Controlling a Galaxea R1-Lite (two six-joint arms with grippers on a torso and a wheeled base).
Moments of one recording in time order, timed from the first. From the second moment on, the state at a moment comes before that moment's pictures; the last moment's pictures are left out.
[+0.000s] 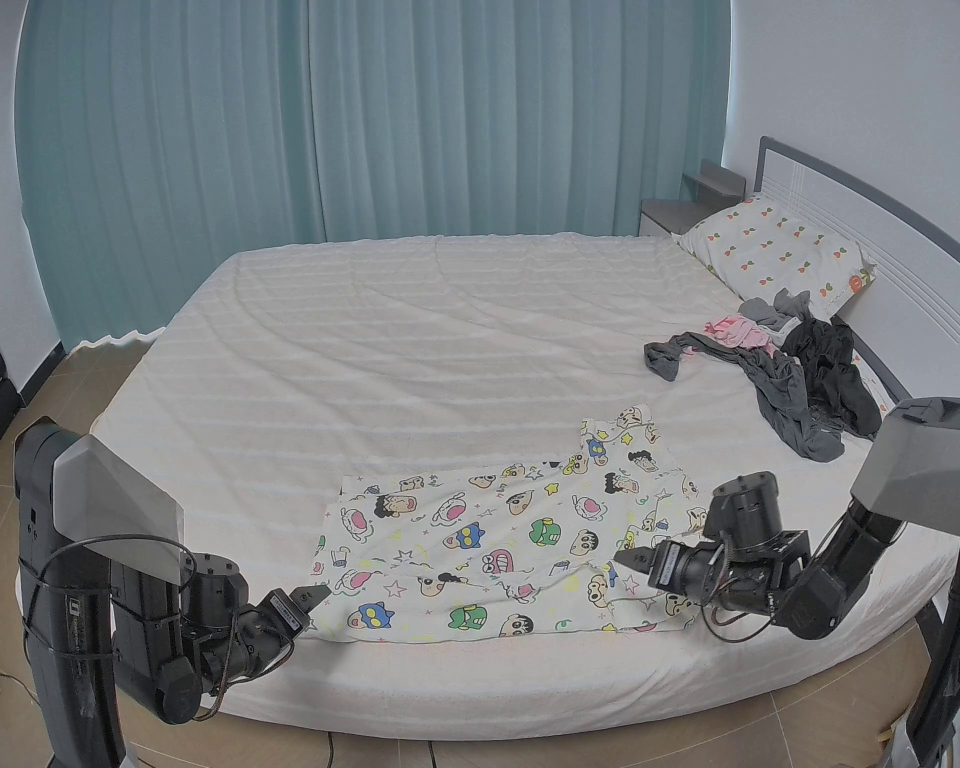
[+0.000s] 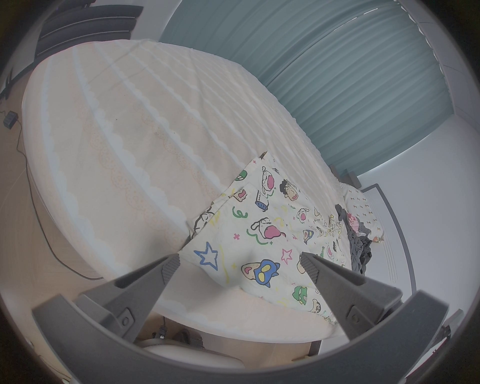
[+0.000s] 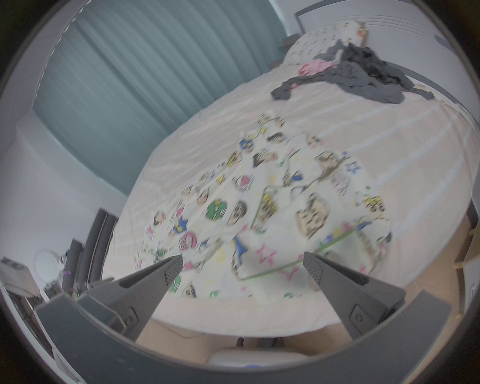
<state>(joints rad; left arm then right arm) -0.23 2.34 -0.14 -1.55 -0.03 -0.94 0.39 2.12 -0.53 -0.94 -0.03 0.67</state>
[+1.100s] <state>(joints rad) -0.25 2.37 -0.14 -1.55 0.00 -0.94 0.20 2.41 -0.50 -1.25 -0.02 0.59</state>
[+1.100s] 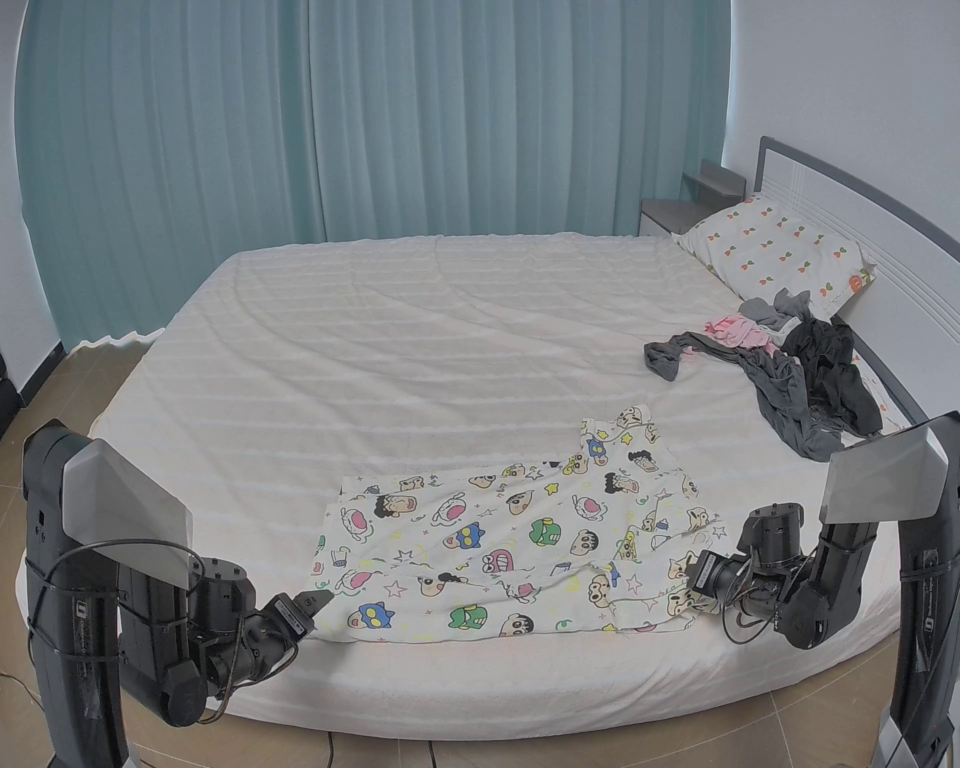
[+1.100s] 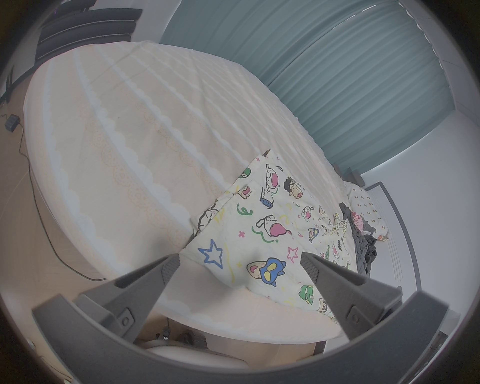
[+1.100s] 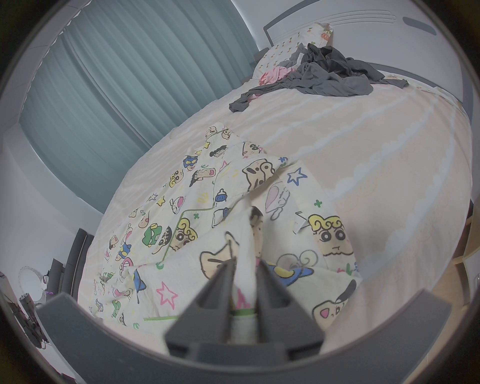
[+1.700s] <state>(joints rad) -0.25 2.37 -0.14 -1.55 0.00 -0.94 0.19 2.43 -0.52 -1.34 -0.09 0.58</state>
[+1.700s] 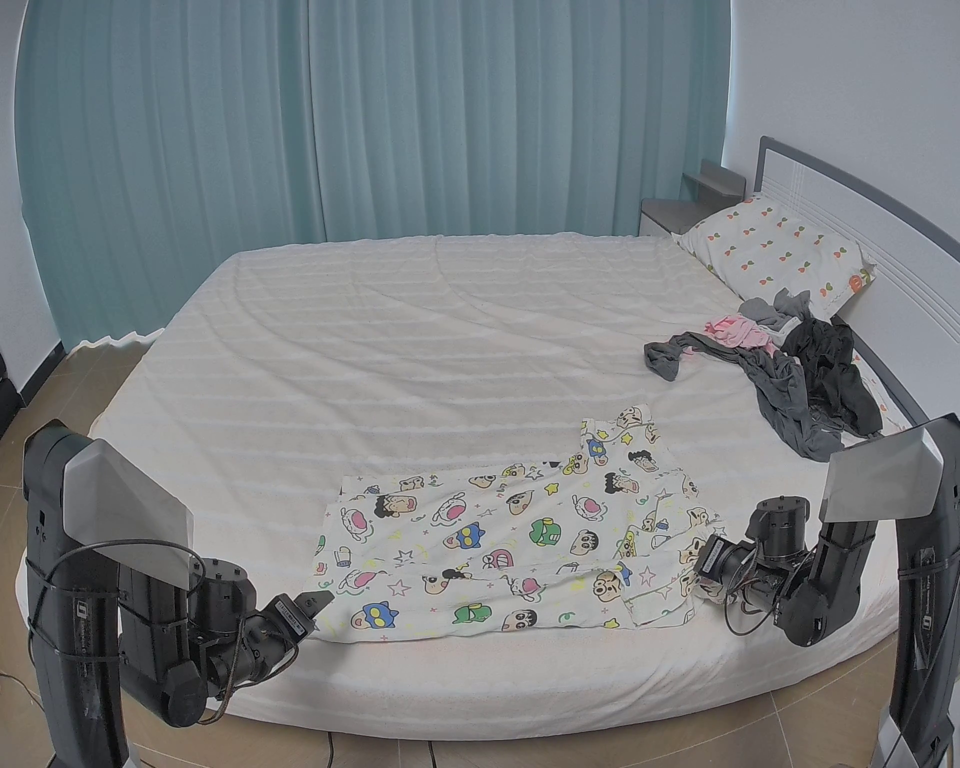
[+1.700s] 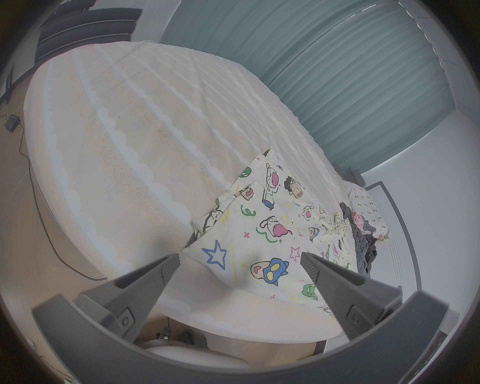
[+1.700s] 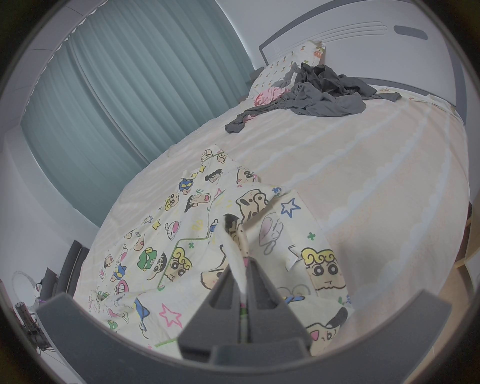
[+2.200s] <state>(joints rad) -0.23 2.30 -0.22 -1.55 -0.01 -0.82 0.20 2.35 -0.50 -1.35 -0.16 0.55</state>
